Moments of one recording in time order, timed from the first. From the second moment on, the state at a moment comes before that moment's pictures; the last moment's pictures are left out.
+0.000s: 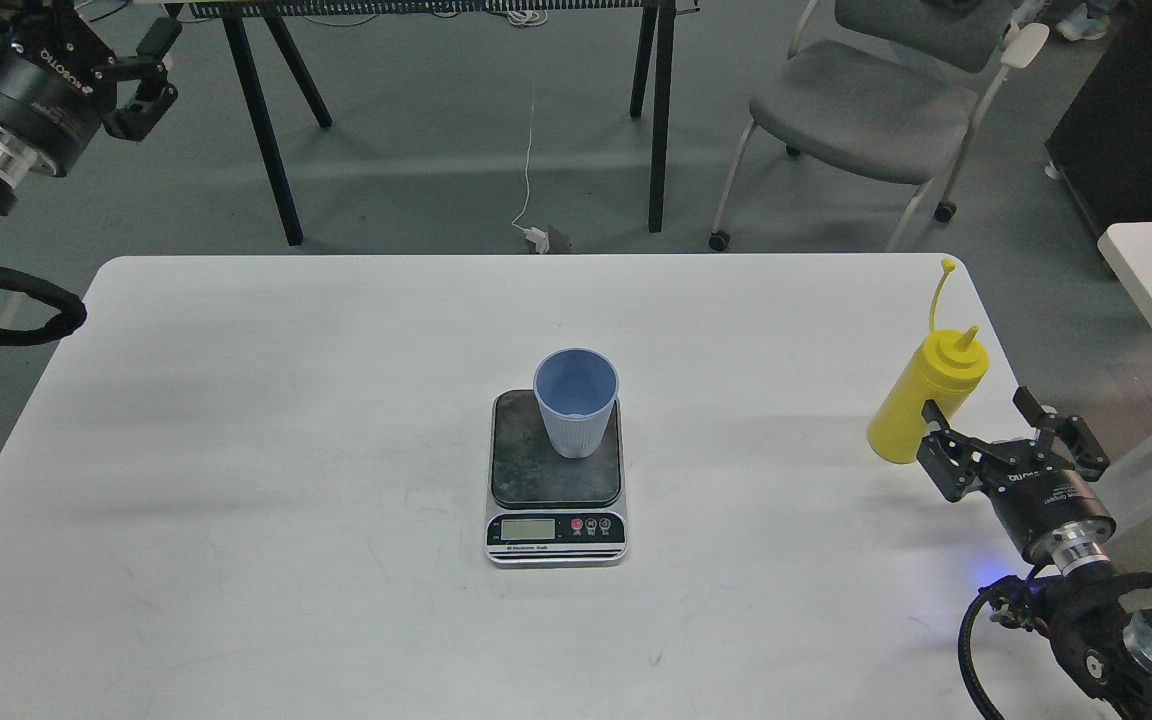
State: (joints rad) left arm -0.93 0.65 -0.62 -0.72 0.24 -0.44 -0.49; right arm 0.10 -0.45 1.02 1.00 0.77 0.49 -0.03
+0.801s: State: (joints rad) left arm -0.93 0.70 -0.60 -0.75 0.25 -0.44 -0.49; right arm 0.26 -0.27 1.01 0.76 0.50 0.49 0.24
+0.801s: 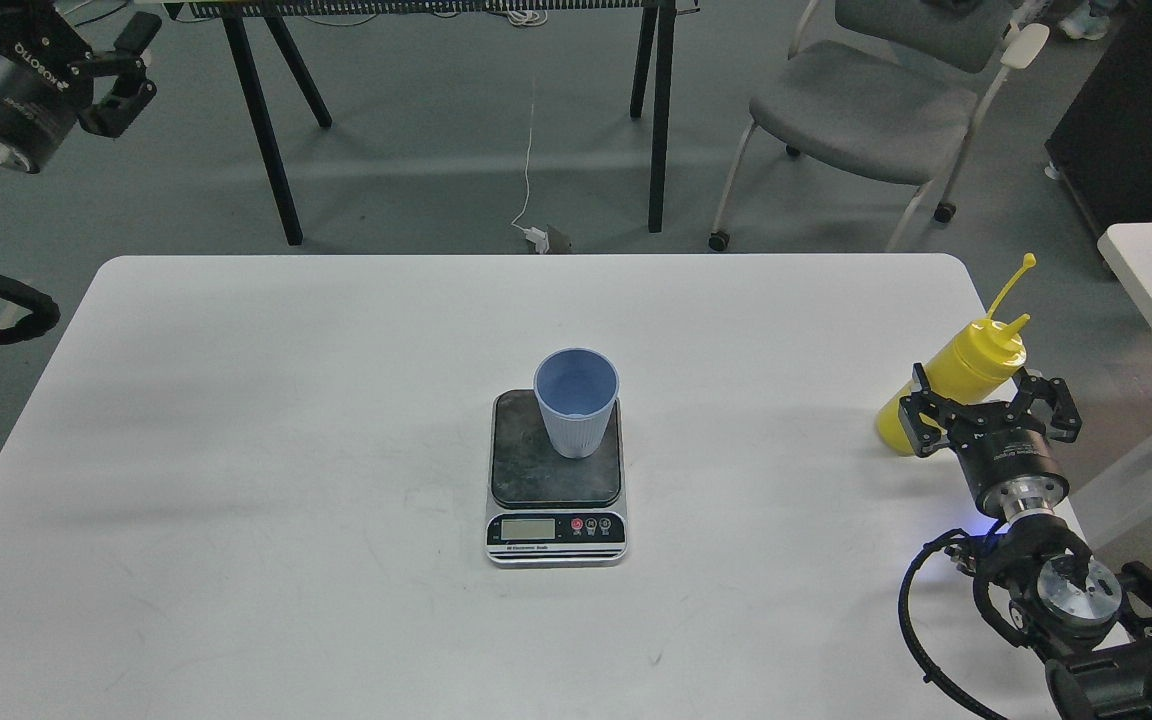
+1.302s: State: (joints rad) left arm -0.93 0.70 -0.60 -0.76 0.26 -0.44 -0.49; right arm 0.29 -0.26 1.00 0.75 0.41 0.49 0.27
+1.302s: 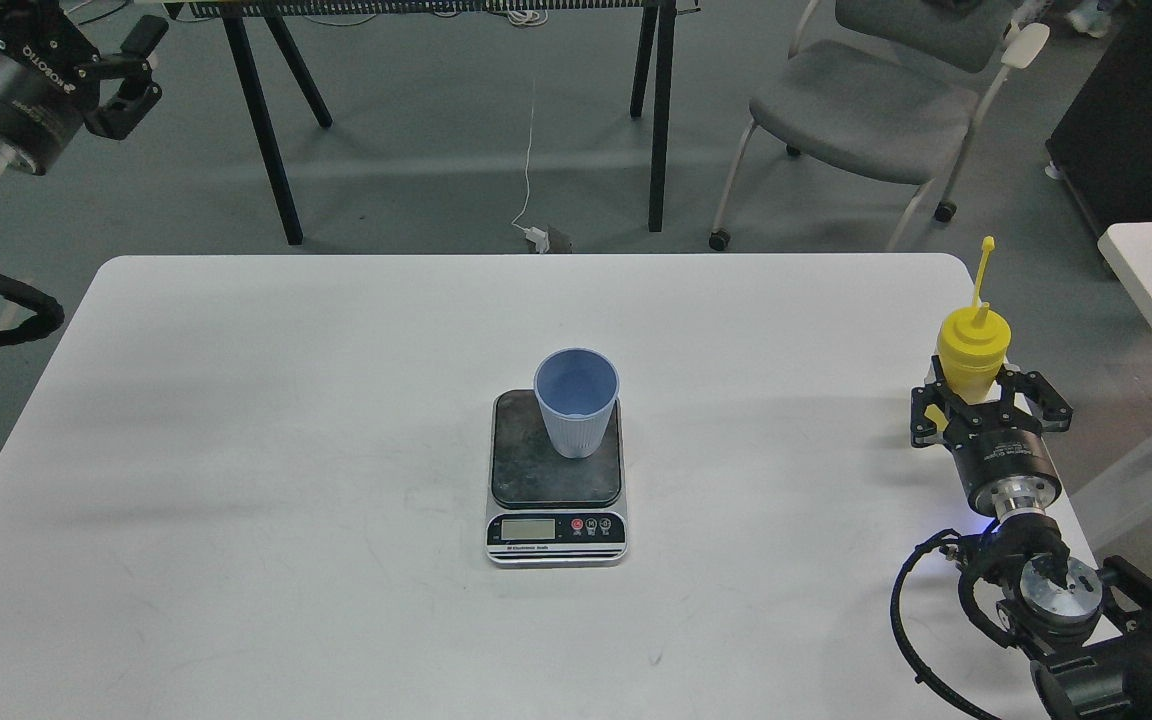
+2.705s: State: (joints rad) left arm -0.93 0.57 -0.62 -0.77 0.26 -0.42 -0.49; right arm 1.28 -0.26 0.00 1.01 -1.29 0.05 0.19
